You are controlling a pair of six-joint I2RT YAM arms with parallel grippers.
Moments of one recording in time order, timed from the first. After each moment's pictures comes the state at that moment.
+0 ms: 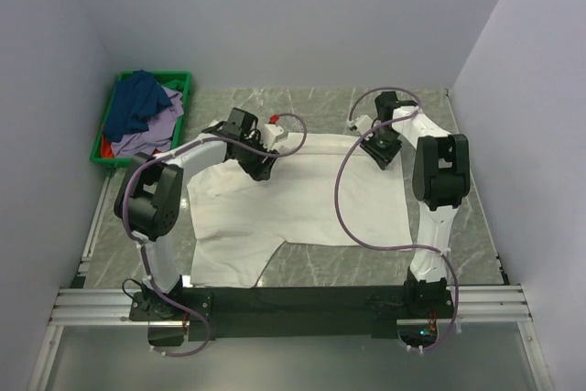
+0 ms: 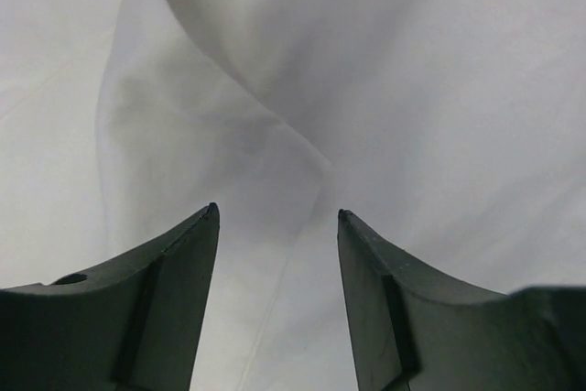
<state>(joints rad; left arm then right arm) -0.41 1.86 1.29 -0.43 0.37 0.39 0.09 2.13 1.65 -0.93 -0.04 -0.77</state>
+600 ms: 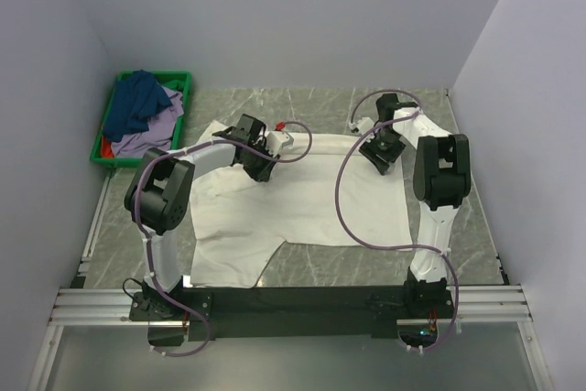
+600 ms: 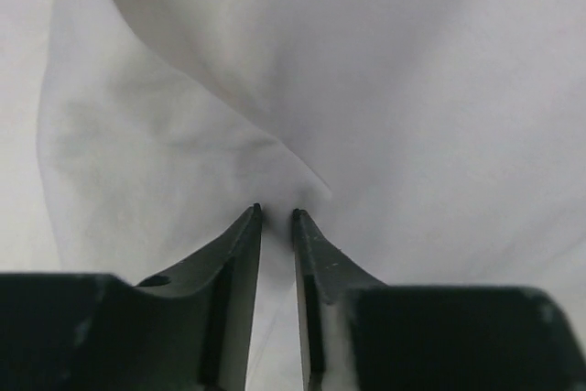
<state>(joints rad) -0.46 1.95 1.30 -0.39 0.32 0.37 0.08 2.13 1.63 -0.92 -0.02 -0.76</state>
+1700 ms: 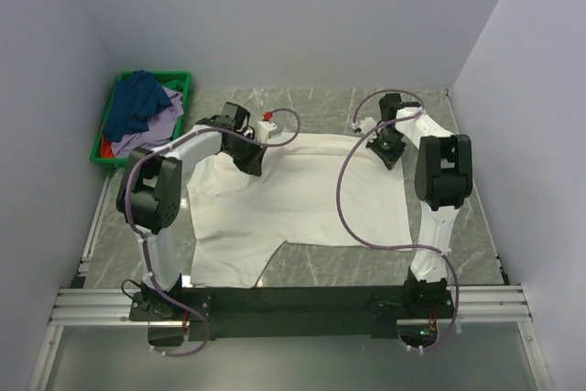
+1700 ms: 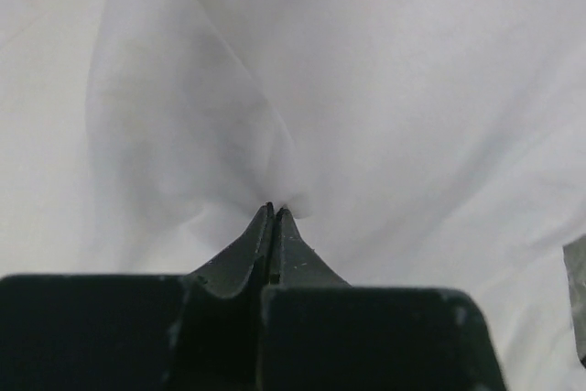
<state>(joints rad) -0.36 1.94 1.39 -0.57 0.49 0.41 0.07 2.13 1.63 -0.93 -0.02 -0.78</state>
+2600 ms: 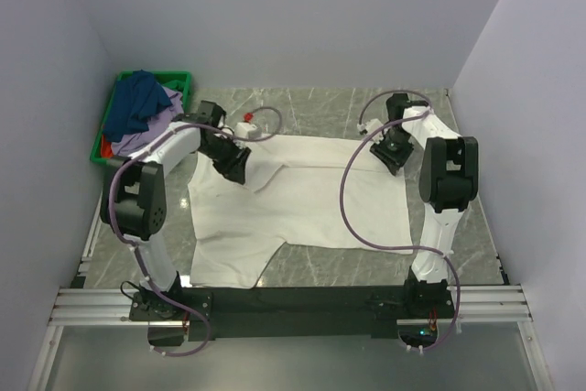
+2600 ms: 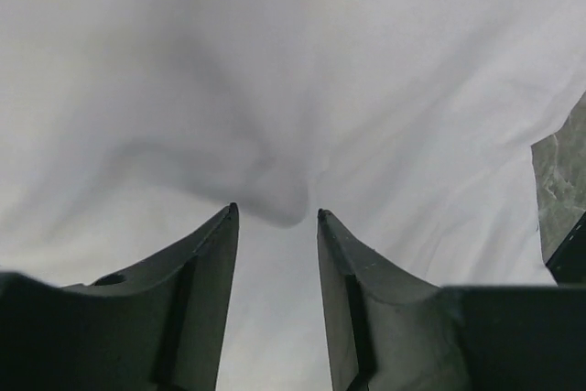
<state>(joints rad) -0.27 1.84 1.37 -0.81 0.56 0.57 0.03 2.09 1.59 -0.97 0.00 -0.83</state>
